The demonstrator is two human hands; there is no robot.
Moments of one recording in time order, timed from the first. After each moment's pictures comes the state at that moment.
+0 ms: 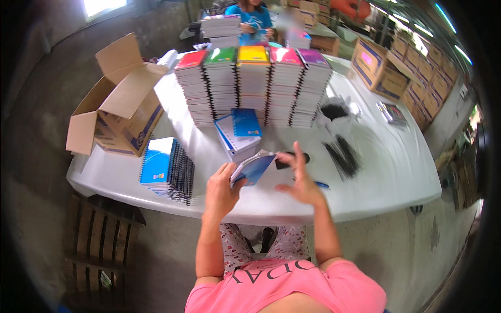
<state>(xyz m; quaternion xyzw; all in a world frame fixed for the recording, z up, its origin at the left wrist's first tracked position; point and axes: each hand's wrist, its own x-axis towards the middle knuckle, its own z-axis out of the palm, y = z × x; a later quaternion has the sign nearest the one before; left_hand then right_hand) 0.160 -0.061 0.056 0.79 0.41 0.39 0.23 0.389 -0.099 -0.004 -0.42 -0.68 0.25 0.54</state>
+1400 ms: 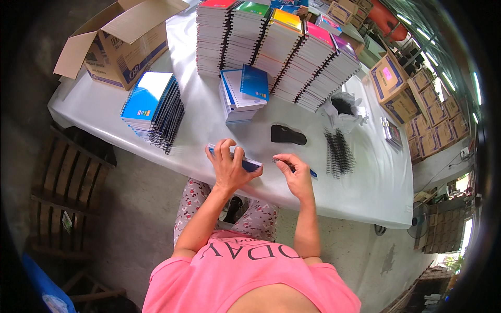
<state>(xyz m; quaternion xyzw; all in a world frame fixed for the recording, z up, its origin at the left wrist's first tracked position) 0.209 -0.086 -0.069 0.73 0.51 0.45 -0.07 0.387 -0.134 -0.001 -0.59 -0.61 0.31 0.43</state>
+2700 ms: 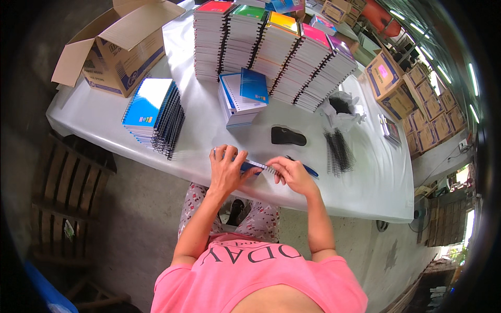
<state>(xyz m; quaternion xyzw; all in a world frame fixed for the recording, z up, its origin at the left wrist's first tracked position) 0.183 -0.082 -0.062 0.80 0.44 0.41 -0.01 0.388 -0.116 0.020 -0.61 -0.62 0.46 0.15</state>
